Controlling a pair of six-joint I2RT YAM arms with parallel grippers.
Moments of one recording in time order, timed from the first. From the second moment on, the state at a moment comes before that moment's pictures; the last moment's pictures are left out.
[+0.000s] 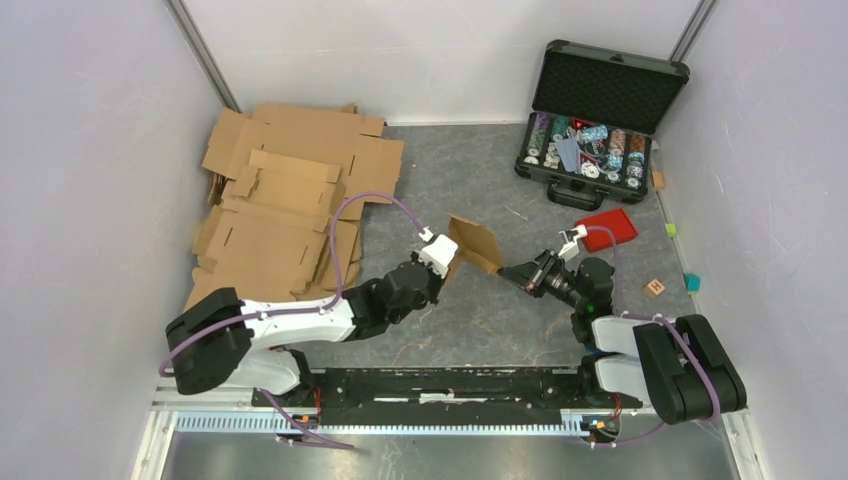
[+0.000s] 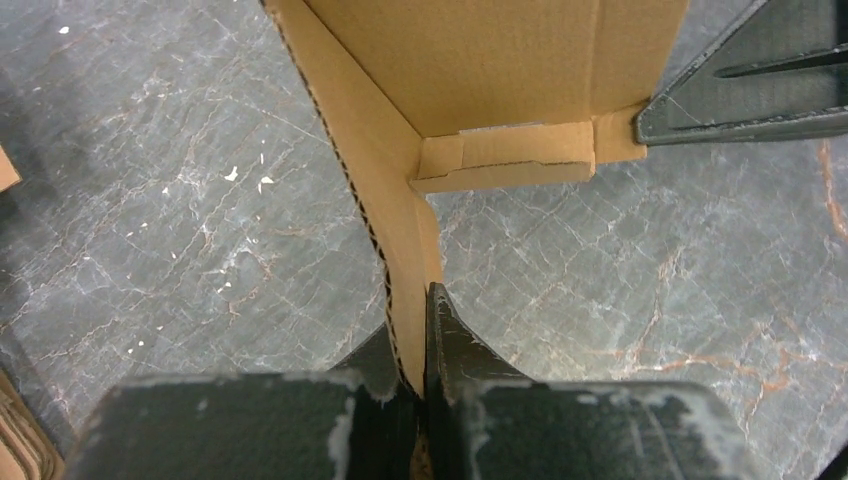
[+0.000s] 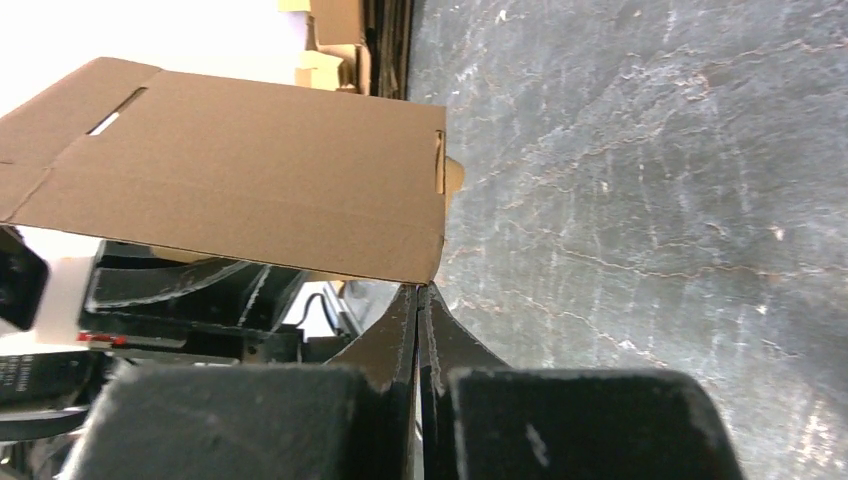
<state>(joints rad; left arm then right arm) -1.10 1.32 0.60 0.33 -0.39 -0.11 0.19 1.24 0.07 0.94 -0.65 1.06</state>
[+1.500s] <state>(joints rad) -1.13 1.43 0.67 0.18 -0.37 -0.08 0.12 1.12 0.26 0.59 -0.50 0.57</state>
